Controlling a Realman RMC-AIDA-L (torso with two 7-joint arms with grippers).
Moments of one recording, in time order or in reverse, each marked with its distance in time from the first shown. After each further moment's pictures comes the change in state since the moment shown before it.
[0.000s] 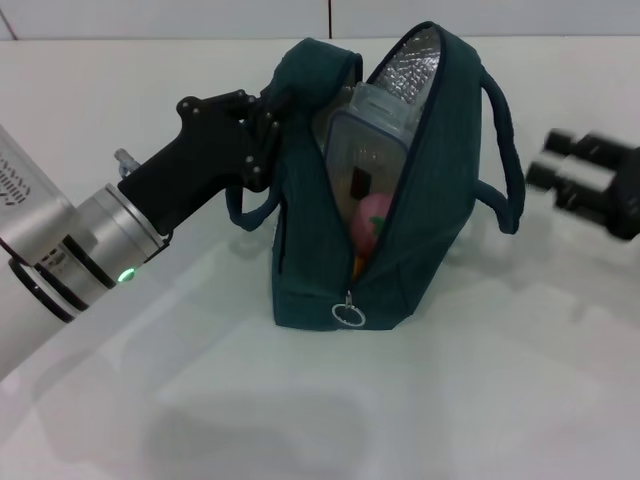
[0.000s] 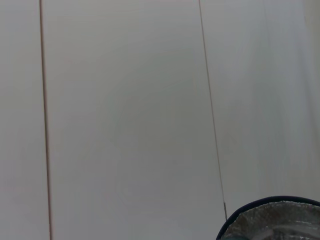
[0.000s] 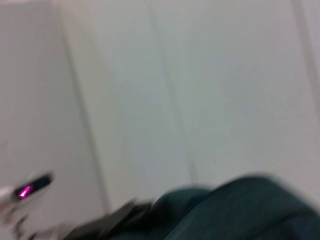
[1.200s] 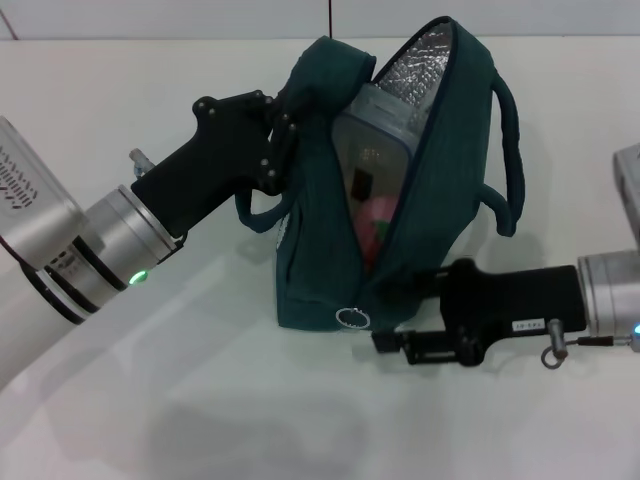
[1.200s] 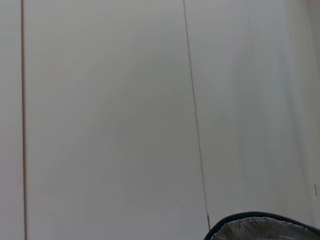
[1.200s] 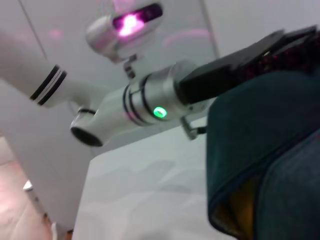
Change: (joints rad) left arm -0.025 0.000 0.003 -0.040 0.007 0.042 0.011; right arm 0.233 0.020 -0.470 0.121 -0.097 0.161 0.044
